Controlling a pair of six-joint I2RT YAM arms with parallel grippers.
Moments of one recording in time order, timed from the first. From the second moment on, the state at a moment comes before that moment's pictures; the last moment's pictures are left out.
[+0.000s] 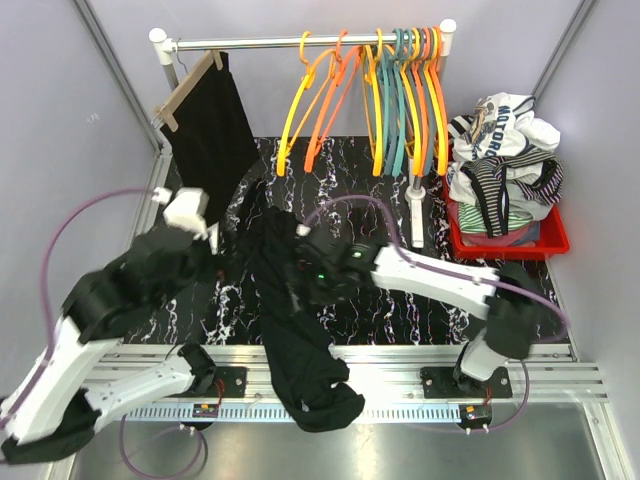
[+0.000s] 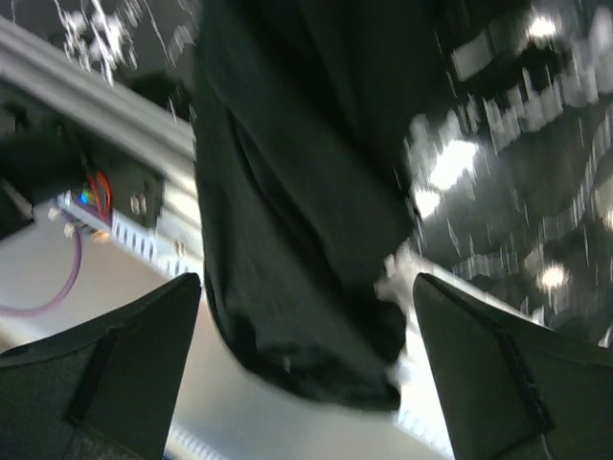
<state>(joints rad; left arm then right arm) -0.80 0.90 1.41 -1.13 -0.40 -0.47 1.05 1.54 1.23 -0.75 -0.12 0.79</state>
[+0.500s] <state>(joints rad) -0.80 0.48 1.21 -1.22 -0.40 -0.64 1.10 2.14 1.66 -0.75 0.02 0.61</state>
